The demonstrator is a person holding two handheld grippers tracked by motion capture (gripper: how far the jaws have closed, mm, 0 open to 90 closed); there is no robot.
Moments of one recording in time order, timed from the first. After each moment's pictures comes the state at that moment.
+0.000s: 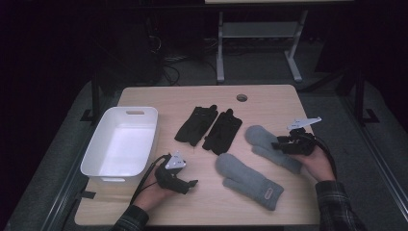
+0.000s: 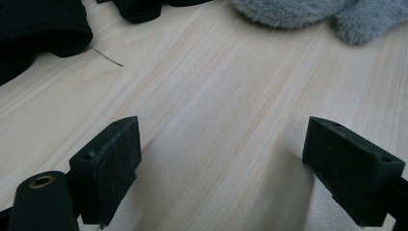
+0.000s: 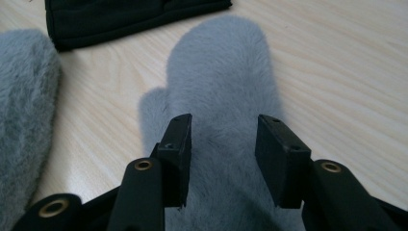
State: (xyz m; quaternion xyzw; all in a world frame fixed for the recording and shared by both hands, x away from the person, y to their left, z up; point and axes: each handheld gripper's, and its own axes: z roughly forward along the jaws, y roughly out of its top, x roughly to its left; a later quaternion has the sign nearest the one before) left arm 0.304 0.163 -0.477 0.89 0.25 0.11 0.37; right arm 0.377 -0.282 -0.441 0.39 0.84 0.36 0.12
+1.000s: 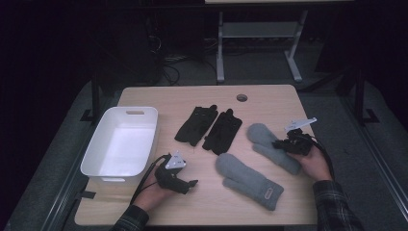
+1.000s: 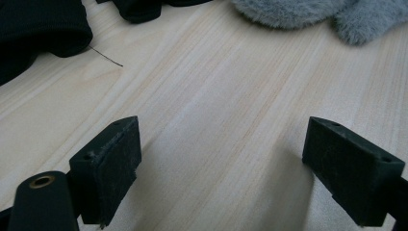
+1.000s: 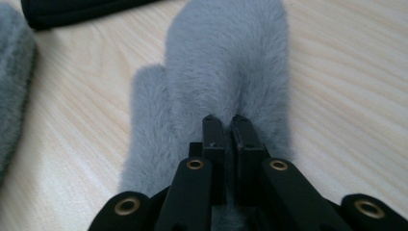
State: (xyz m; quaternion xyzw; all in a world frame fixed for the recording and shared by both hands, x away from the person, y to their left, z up) left arm 0.304 0.163 -0.477 0.89 0.25 0.11 0.37; right arm 0.387 -0.283 -0.455 0.39 0.85 0.34 0.11
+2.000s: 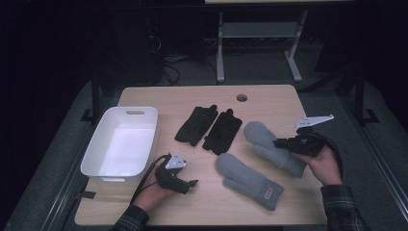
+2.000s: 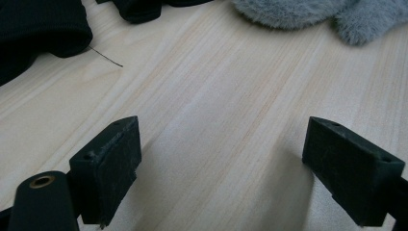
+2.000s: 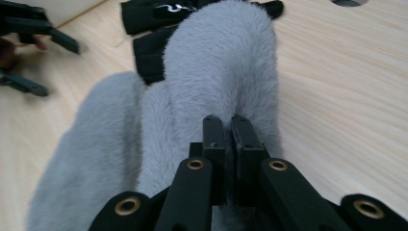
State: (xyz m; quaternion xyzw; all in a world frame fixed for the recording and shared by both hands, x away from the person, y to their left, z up) left arm 0.304 0.162 -0.478 0.88 0.26 0.11 0.38; right arm 0.346 -0.278 -0.396 0.38 0.82 0.41 0.07
